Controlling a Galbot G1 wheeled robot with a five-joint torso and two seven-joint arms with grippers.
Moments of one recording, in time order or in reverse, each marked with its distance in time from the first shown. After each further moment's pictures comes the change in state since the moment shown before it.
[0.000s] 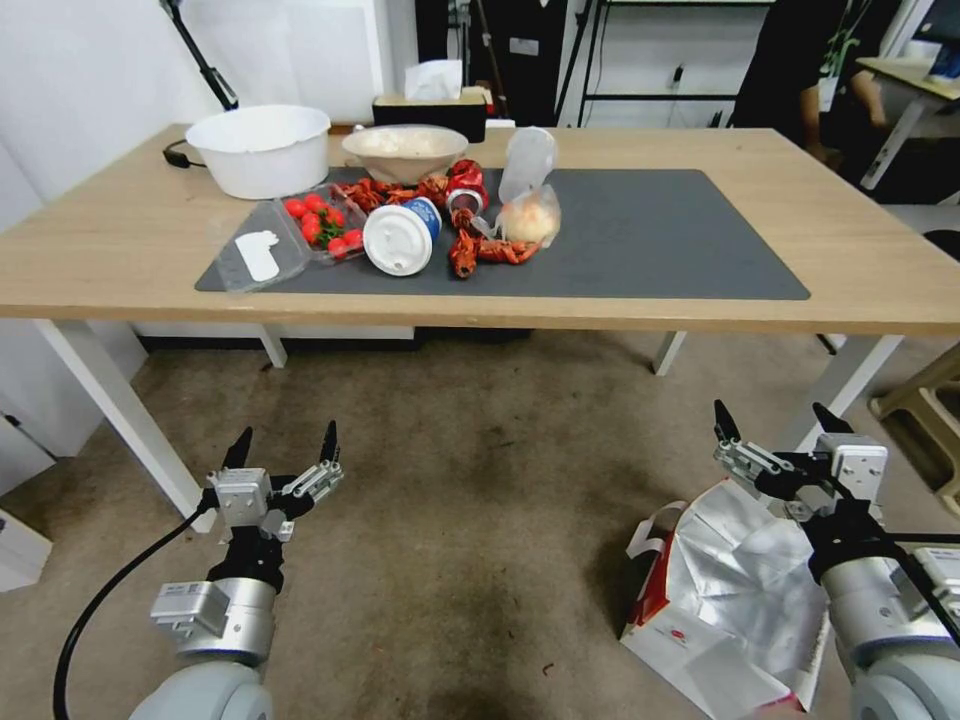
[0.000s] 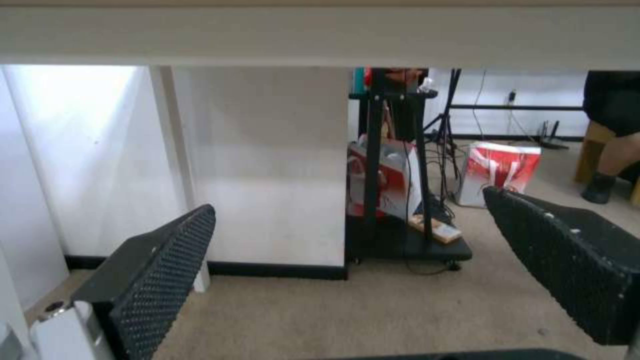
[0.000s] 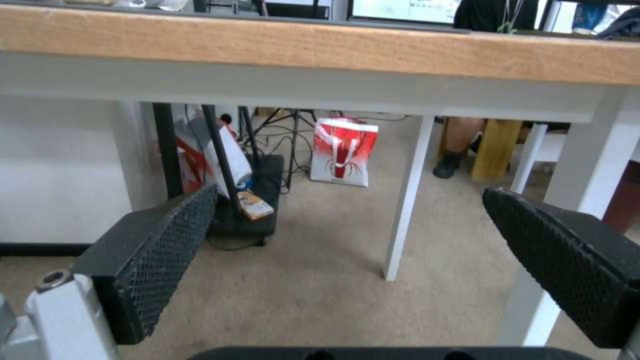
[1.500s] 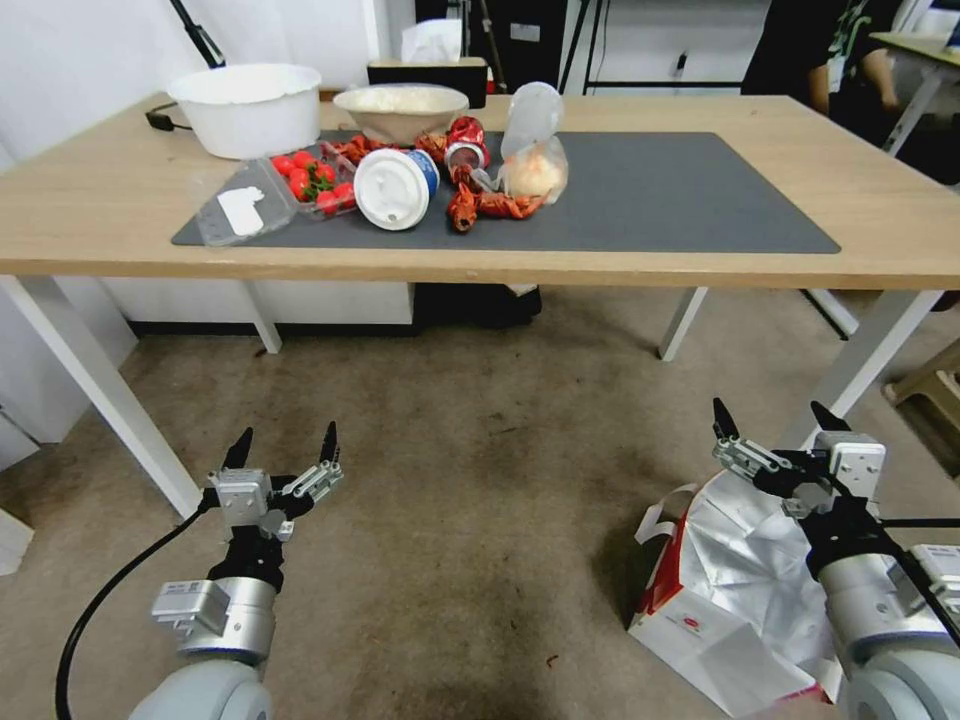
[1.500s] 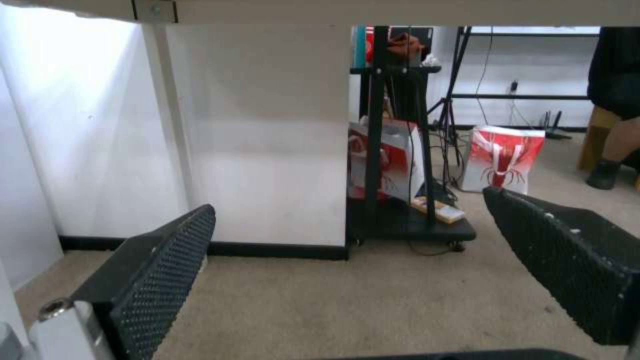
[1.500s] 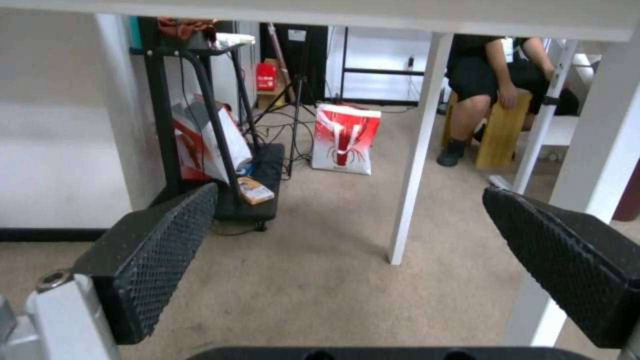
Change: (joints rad) left arm -0.004 0.002 -0.002 0.006 -0.002 0.003 0.001; right arm 0.011 -0.003 -0.004 -0.009 0.007 0.001 0.005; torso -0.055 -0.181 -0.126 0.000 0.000
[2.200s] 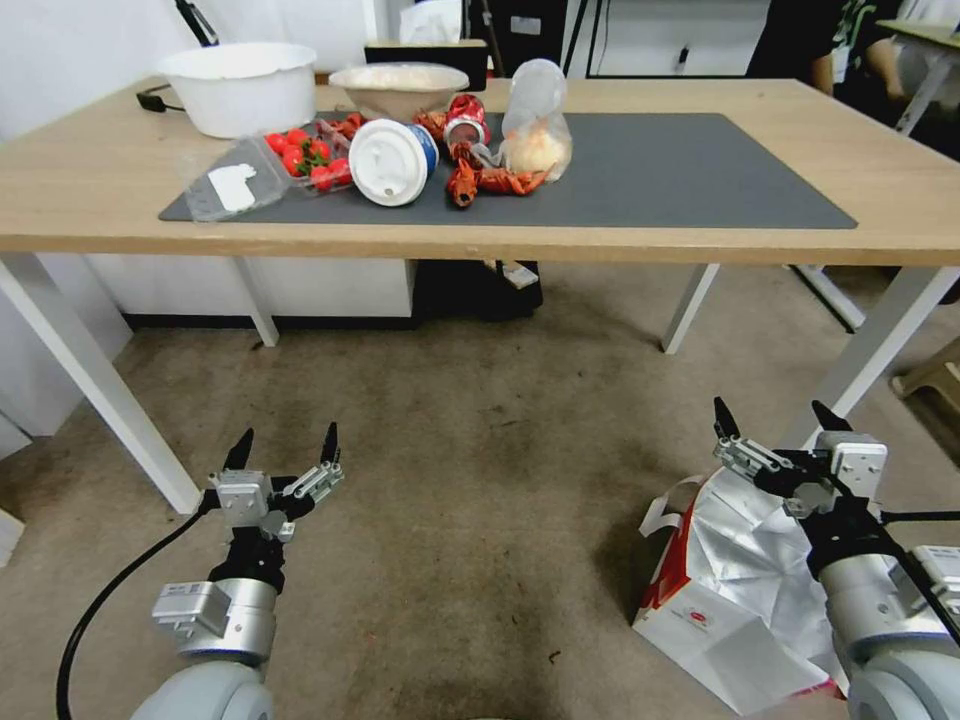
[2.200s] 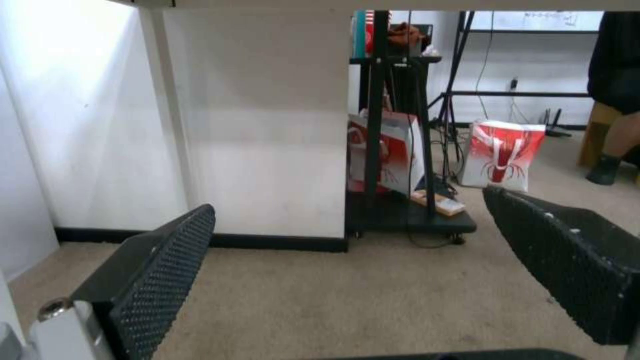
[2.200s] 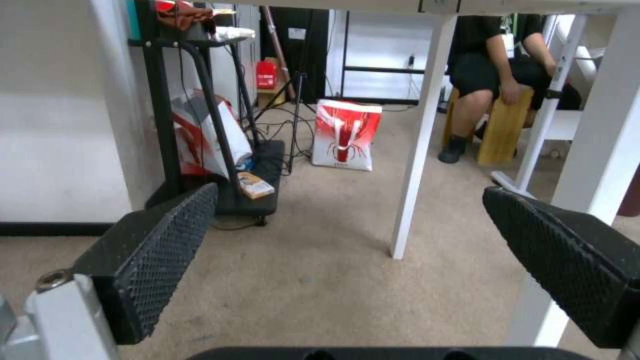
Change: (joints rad) left arm 0.004 -0.002 0.002 0.000 0.000 -0.007 0.002; right arm -0.005 -0.001 0.001 0.000 0.004 0.011 0.001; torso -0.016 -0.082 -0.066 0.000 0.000
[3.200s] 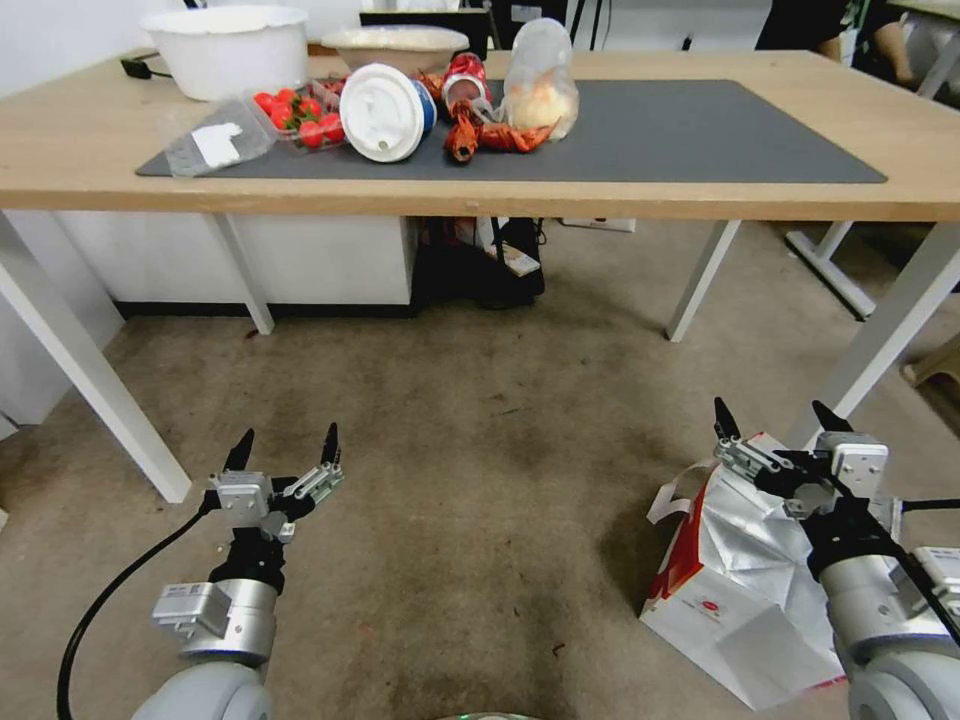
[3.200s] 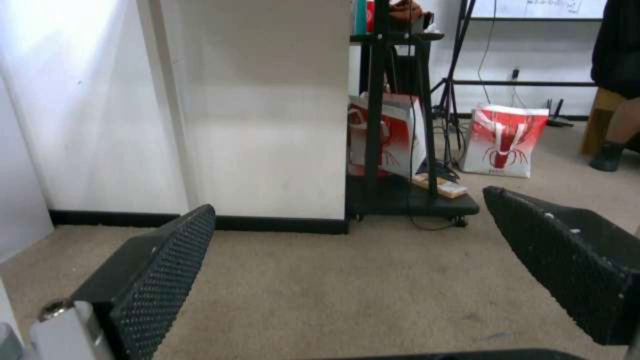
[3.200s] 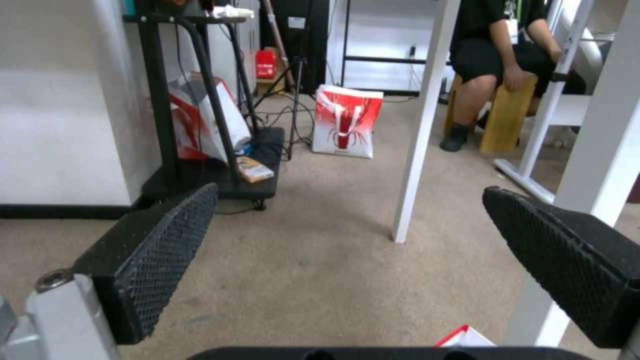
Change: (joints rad) left arm -0.002 0.001 0.001 0.005 0.000 -0.001 0.001; right arm -0.001 -0.001 0.000 -0.001 -0.001 0.001 0.000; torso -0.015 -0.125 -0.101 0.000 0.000
